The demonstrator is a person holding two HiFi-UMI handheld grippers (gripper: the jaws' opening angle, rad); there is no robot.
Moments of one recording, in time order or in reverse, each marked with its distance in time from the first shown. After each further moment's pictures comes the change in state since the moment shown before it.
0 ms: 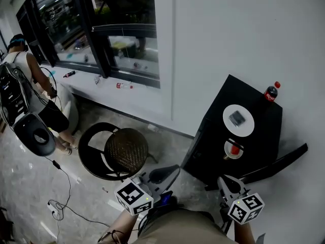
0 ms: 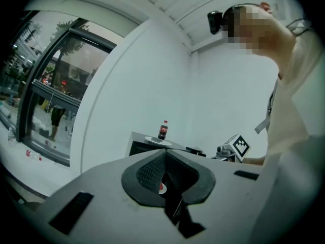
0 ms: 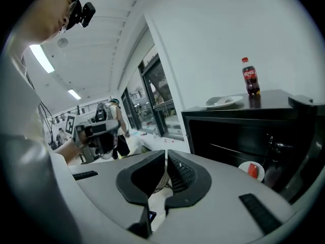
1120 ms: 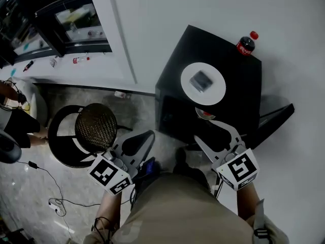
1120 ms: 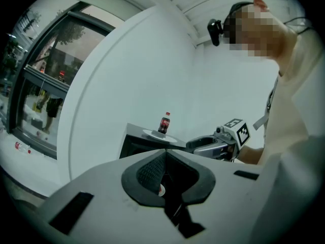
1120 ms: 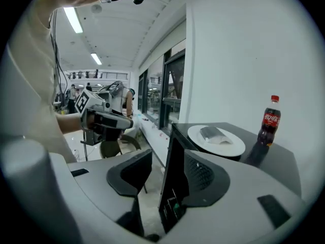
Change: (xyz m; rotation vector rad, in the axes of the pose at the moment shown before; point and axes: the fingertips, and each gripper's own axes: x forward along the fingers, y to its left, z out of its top) left arm 0.088 0.020 -0.007 -0.044 0.062 -0.028; right arm 0.023 -0.051 0.073 -0.446 0.069 0.031
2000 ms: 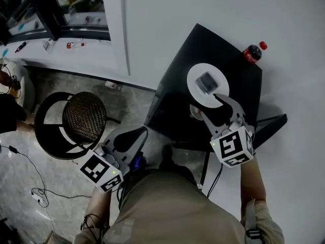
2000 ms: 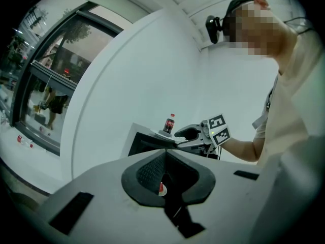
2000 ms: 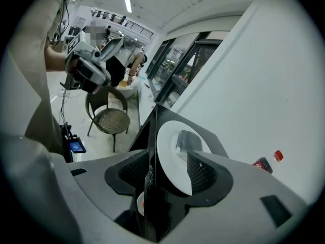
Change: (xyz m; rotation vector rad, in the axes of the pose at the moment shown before) left arm -0.014 0.021 -0.007 -0.040 -0.023 0.015; right arm 0.049 -0.066 0.002 -0.501 0.280 -0.128
